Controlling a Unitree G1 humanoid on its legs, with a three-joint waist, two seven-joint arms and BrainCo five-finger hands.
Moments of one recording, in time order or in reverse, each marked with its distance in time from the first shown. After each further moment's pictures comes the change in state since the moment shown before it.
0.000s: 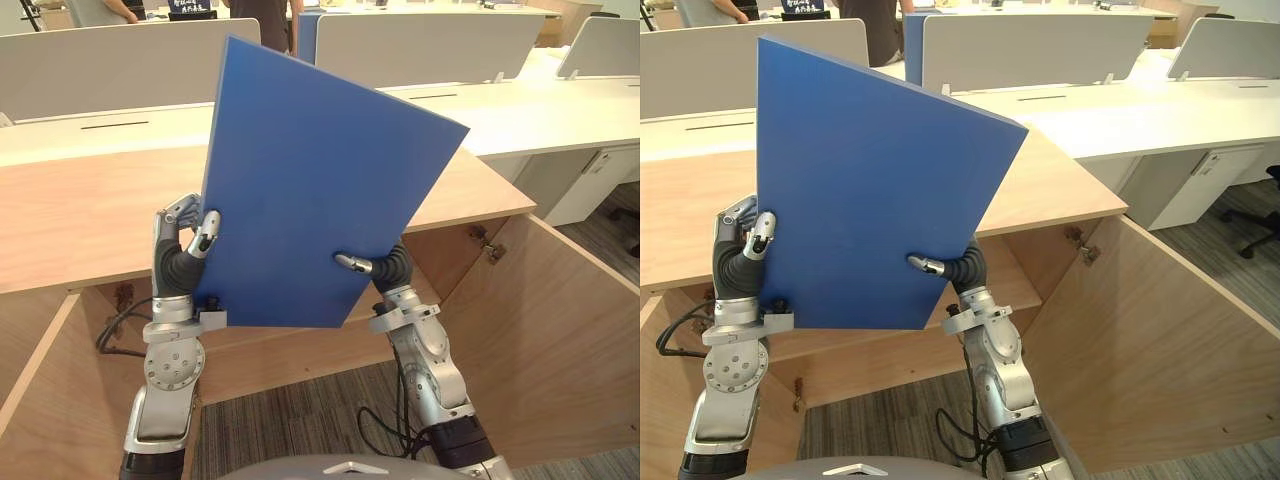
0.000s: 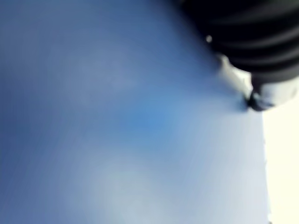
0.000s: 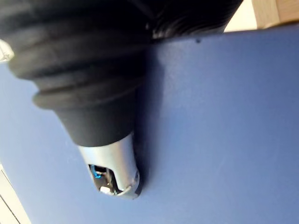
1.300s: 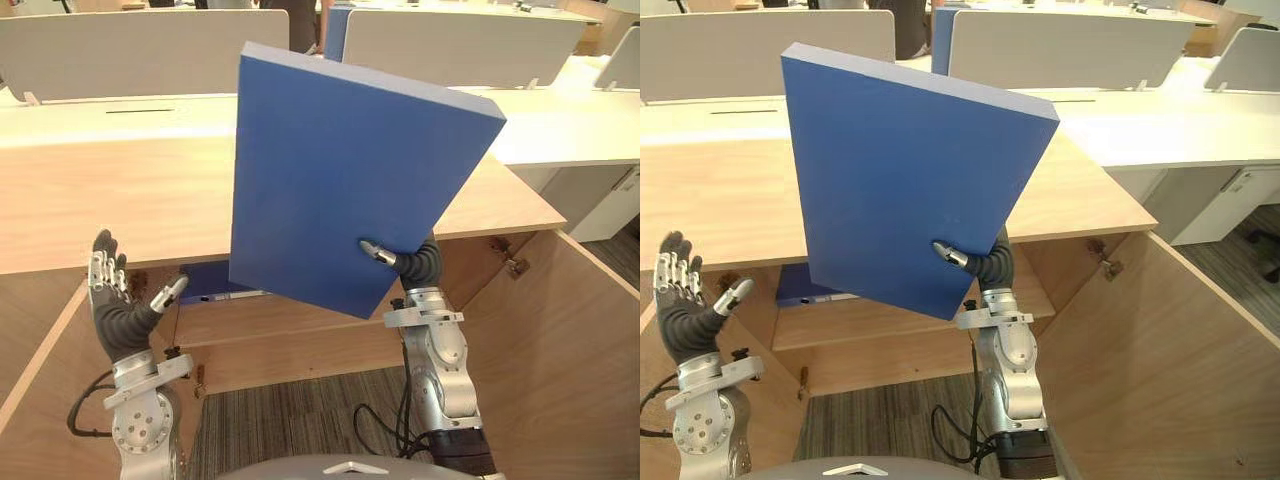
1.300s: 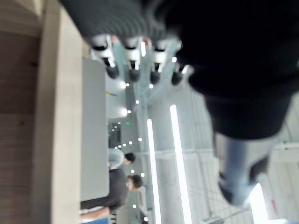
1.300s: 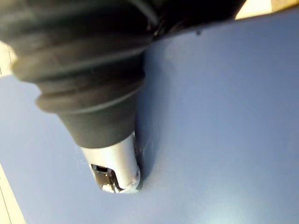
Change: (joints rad) left arm 0.307 -0.200 0.186 0.018 -0.317 -0.021 -0.041; right arm 0.062 0.095 -0.181 -0.080 -0.198 -0.008 -0.103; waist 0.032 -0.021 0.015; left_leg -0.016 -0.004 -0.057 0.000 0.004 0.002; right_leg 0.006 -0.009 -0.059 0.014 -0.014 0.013
